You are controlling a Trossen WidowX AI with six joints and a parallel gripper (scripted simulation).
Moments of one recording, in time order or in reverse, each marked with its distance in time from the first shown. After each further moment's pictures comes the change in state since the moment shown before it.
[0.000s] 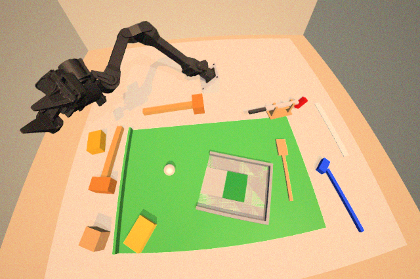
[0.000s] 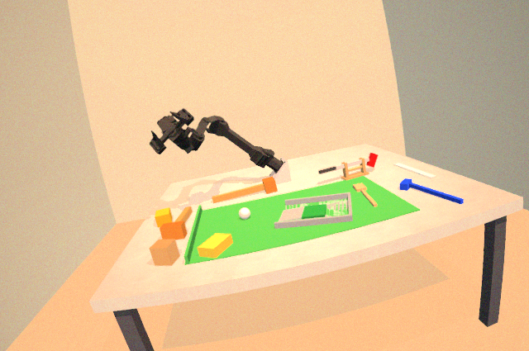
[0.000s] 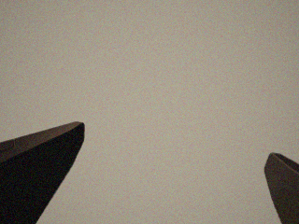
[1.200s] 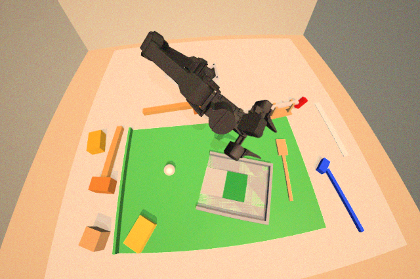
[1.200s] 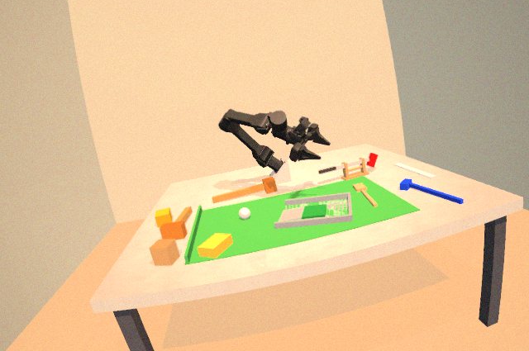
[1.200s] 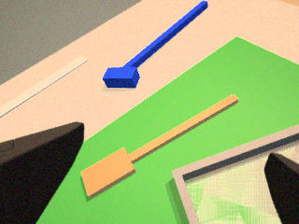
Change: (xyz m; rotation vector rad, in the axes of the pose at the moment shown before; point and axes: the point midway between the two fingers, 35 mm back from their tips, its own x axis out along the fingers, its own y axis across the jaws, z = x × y) arm -0.174 0.324 -0.402 -0.221 1.457 0.655
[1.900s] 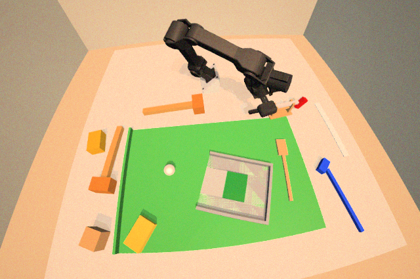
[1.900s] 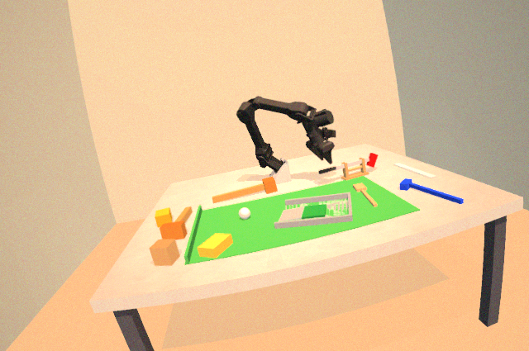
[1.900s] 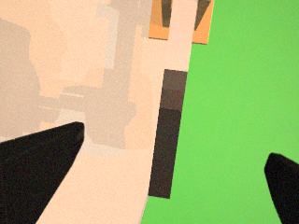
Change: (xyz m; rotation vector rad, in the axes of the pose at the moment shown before) arm 0.003 0.162 -0.156 -0.883 0.810 0.291
